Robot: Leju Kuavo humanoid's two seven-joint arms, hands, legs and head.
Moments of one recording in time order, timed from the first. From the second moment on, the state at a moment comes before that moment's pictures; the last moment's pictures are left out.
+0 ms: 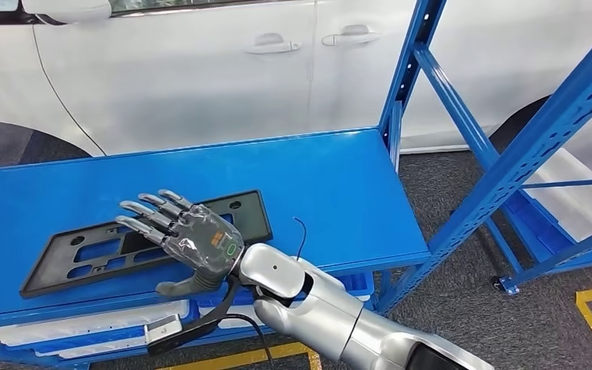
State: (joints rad) left arm -0.09 0.05 -0.95 -0.15 1.47 0.25 -0.29; right arm -0.66 0.18 0.97 -1.10 1.02 -0.38 -0.22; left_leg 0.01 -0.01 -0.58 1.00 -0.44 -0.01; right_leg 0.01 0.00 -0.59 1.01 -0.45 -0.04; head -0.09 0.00
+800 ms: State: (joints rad) left arm -0.09 0.06 -0.99 -0.15 1.47 0.24 -0.29; right arm -0.75 0.33 0.97 -0.63 1.00 -0.31 -0.27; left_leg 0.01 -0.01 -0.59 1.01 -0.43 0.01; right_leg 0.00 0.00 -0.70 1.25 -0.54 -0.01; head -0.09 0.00
